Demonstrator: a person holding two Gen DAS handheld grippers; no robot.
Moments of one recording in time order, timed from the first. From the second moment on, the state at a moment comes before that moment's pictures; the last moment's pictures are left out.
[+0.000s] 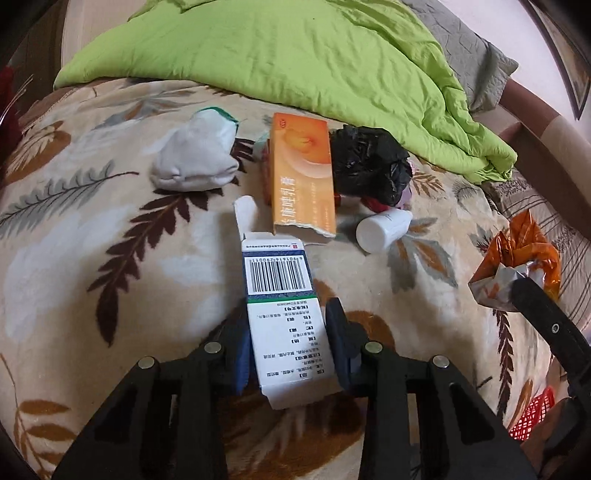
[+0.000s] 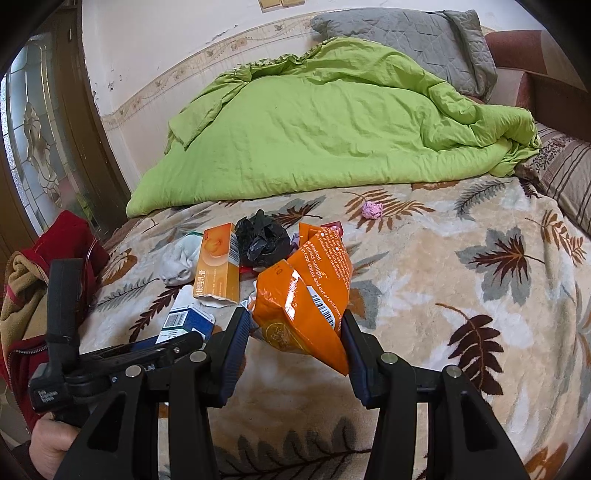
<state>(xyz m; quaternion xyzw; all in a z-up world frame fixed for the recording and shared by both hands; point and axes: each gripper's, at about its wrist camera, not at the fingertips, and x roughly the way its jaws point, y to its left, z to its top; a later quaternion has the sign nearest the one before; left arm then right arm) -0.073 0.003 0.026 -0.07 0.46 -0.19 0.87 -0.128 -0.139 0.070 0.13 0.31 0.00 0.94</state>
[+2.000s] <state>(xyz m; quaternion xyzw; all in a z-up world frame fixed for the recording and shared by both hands) -0.103 -0.012 0.067 0.03 0.34 -0.19 0.92 -0.128 -0.136 0.071 0.11 0.31 0.00 0.94</state>
